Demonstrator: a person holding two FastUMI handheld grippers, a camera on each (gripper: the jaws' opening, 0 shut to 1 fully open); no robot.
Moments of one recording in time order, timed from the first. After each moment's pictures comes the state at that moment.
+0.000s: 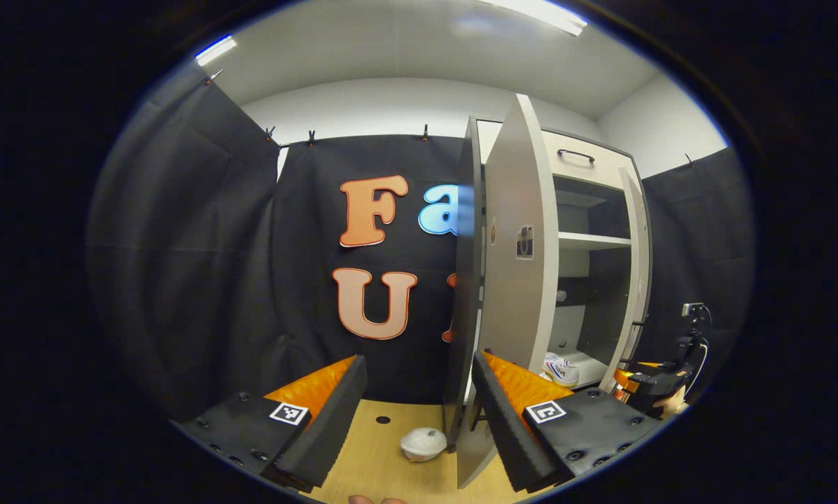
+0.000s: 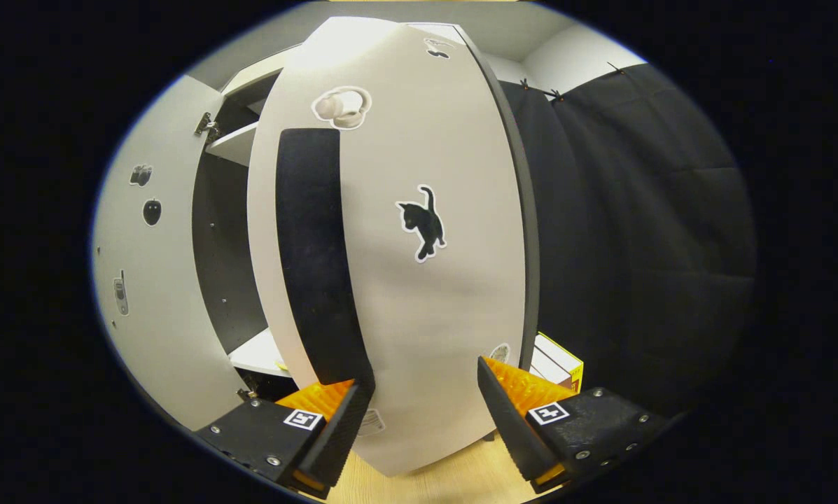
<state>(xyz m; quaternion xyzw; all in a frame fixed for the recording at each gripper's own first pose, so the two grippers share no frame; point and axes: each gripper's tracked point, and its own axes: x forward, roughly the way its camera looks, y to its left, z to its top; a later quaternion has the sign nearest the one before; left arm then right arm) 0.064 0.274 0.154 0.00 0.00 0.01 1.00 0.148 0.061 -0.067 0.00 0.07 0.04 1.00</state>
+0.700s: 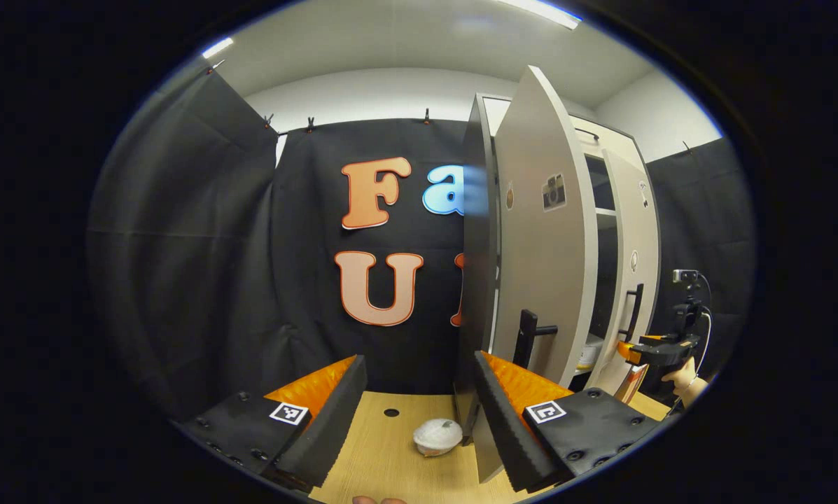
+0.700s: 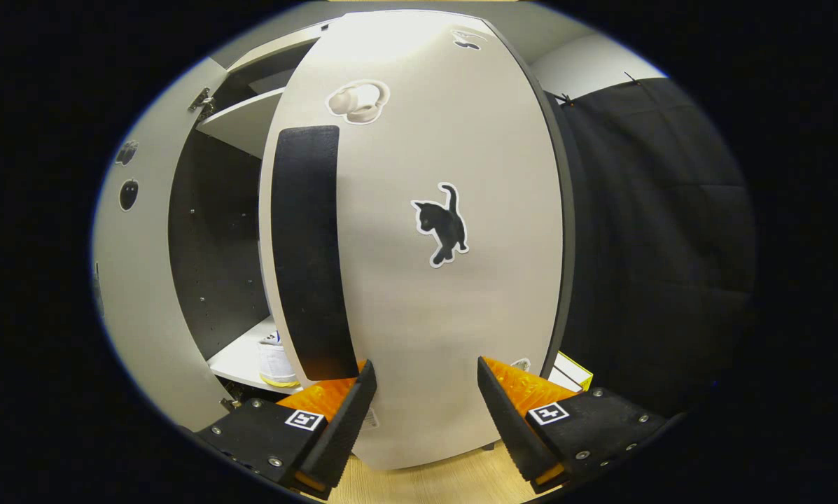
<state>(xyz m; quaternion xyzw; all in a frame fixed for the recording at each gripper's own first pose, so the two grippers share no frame) 0.093 0.291 0.094 0.01 0.02 0.00 1.00 0.173 0.088 -0.065 -0.02 0.08 0.02 1.00</state>
